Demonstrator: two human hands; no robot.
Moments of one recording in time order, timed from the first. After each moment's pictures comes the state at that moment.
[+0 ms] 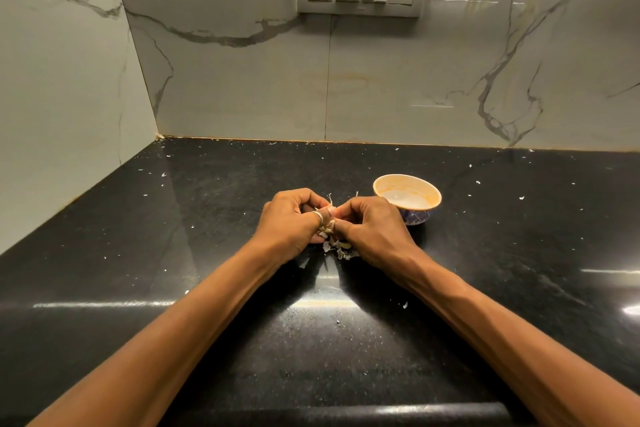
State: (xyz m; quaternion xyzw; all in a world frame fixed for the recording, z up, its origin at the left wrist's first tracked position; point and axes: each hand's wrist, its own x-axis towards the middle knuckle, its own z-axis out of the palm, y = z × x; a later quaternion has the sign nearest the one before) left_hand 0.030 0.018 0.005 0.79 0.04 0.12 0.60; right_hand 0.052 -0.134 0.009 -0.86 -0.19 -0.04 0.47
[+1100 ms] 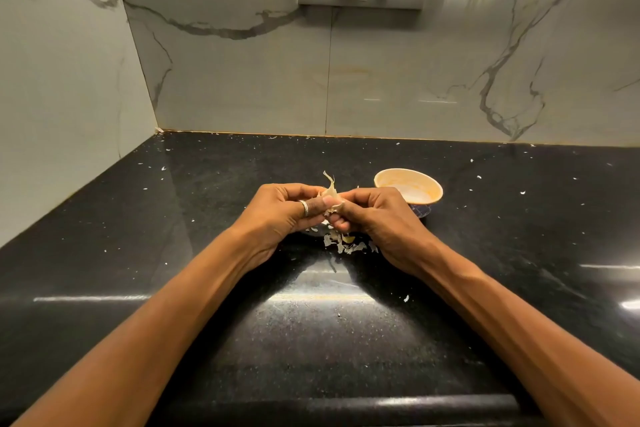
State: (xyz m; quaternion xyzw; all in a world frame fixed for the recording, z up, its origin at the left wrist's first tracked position) left_hand 0.021 0.031 0.016 0.64 0.01 0.02 0.77; right_hand 0.059 -0.144 0.008 -0.70 -0.22 0.11 0.67
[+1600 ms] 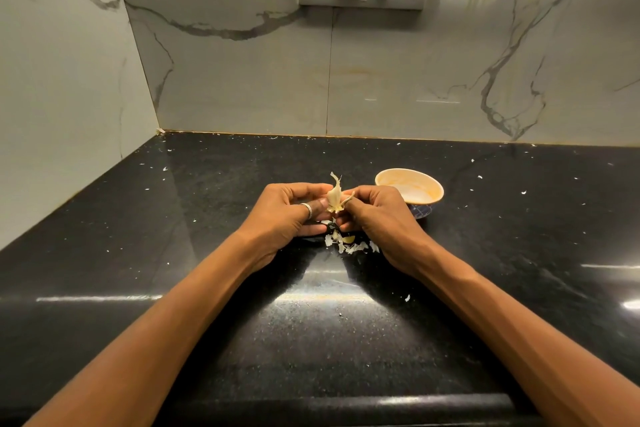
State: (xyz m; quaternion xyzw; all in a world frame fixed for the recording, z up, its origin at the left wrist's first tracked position) left_hand 0.021 0.028 0.013 0.69 0.01 0.03 0.73; right_hand 0.061 -0.138 0.006 -0.76 -0.17 0.04 0.63
